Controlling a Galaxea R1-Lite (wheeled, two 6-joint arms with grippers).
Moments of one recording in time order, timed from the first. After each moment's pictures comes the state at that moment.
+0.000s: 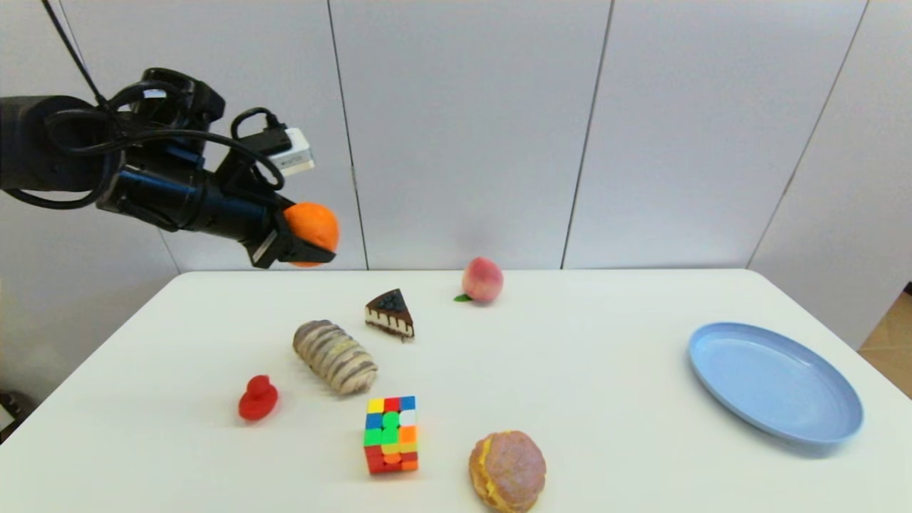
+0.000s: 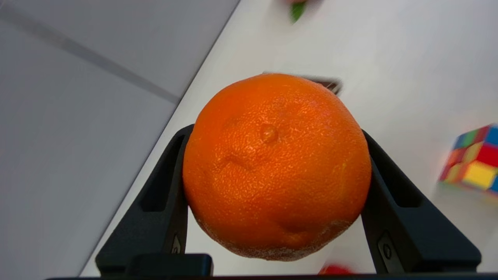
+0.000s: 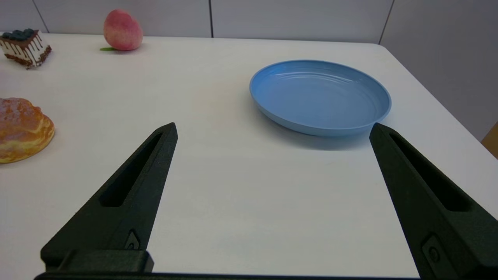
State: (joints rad) left arm -0.18 1.83 -1.59 0.47 -0.43 0.79; right arm 0.00 0.00 0.00 0.00 0.02 -0.03
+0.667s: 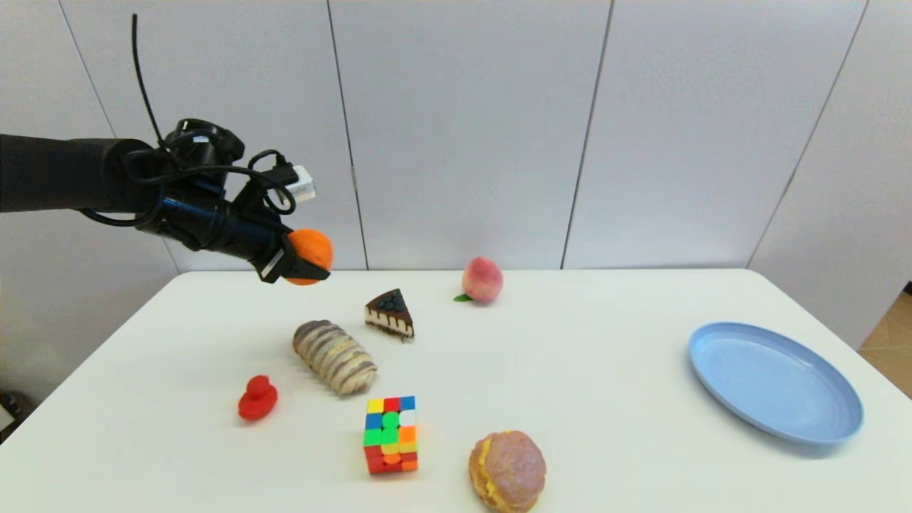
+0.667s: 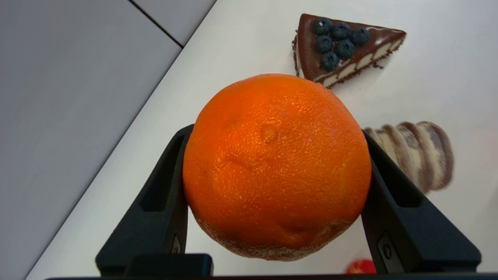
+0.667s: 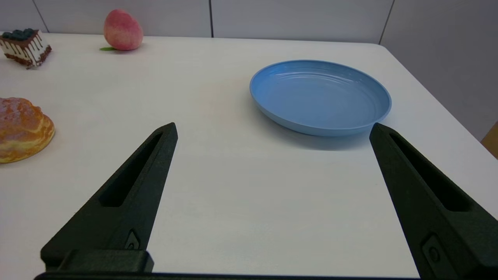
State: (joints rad) left arm -0.09 1.99 -1.63 0.46 -0.45 0.79; right arm 0.00 0.00 0.00 0.00 0.02 -0.03
